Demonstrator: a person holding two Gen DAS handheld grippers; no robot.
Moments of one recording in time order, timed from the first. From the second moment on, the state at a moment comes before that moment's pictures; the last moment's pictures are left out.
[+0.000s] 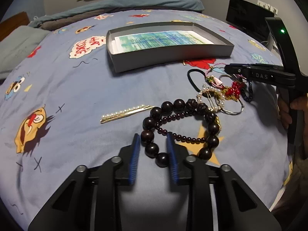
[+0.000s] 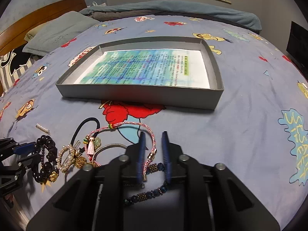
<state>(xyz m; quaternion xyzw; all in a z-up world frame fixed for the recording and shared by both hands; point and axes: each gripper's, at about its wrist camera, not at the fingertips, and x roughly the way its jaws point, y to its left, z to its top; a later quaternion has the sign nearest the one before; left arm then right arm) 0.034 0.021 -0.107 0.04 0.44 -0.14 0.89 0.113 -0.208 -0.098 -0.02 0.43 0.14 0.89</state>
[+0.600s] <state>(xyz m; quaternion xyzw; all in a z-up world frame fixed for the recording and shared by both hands) 0.023 0.006 -0.030 0.11 0.33 -0.16 0.92 0.080 -0.206 -0.020 -0.03 0.32 0.18 0.93</state>
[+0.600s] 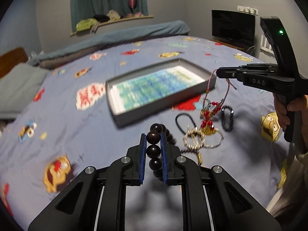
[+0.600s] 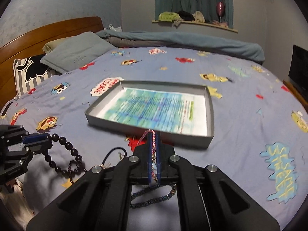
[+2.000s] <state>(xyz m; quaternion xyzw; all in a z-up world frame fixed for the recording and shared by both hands) 0.219 -0.034 0.005 0.13 0.32 -0.16 0.92 0.226 -0.222 0.020 -0.03 0.29 0.11 0.95</state>
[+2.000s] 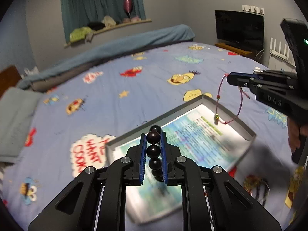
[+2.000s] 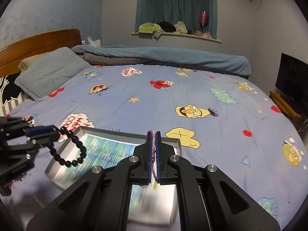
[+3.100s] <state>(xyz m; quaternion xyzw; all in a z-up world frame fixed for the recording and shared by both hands) 0.288 -0.005 -0.075 0.11 0.42 -0.08 0.90 0.301 -0.210 -0.063 -0.02 0.39 0.08 0.92</state>
